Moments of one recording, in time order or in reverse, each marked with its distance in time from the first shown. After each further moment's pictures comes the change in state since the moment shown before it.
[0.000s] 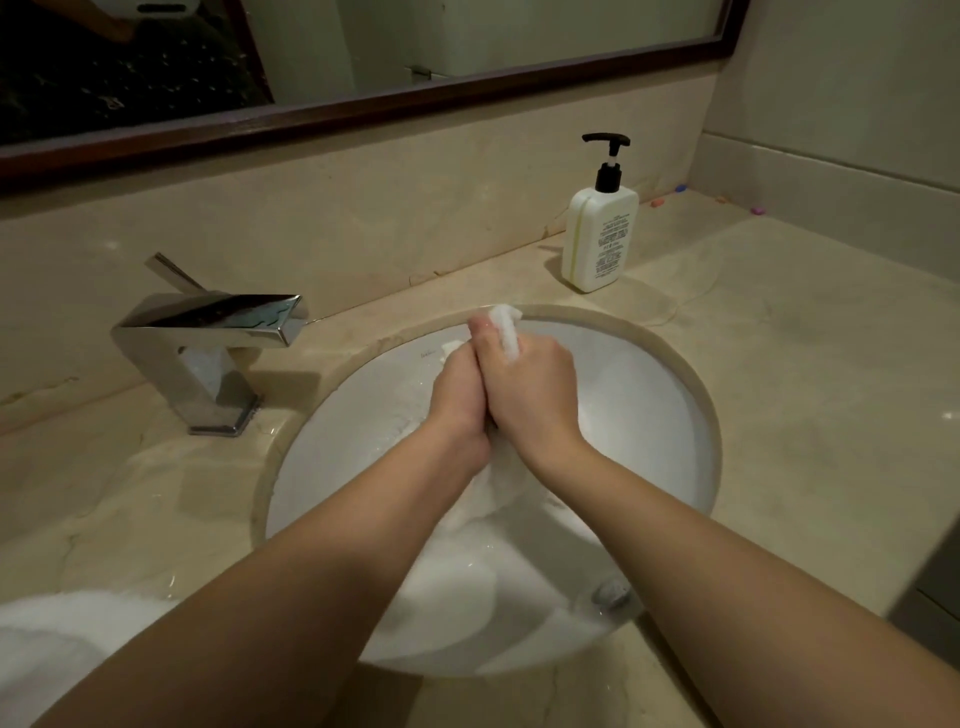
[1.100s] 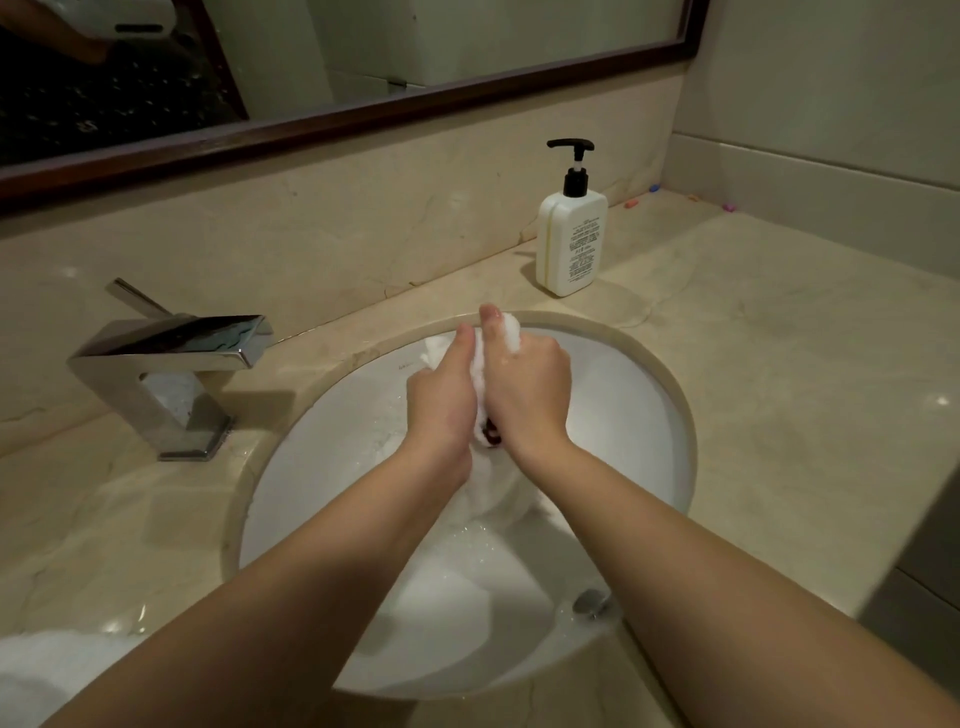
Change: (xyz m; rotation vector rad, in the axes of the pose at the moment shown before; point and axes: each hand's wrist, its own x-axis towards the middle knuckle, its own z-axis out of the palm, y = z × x) left_hand 0.002 -0.002 0.002 0.116 0.120 0.065; right_hand 0.006 0.004 -0.008 0.116 0.070 0.065
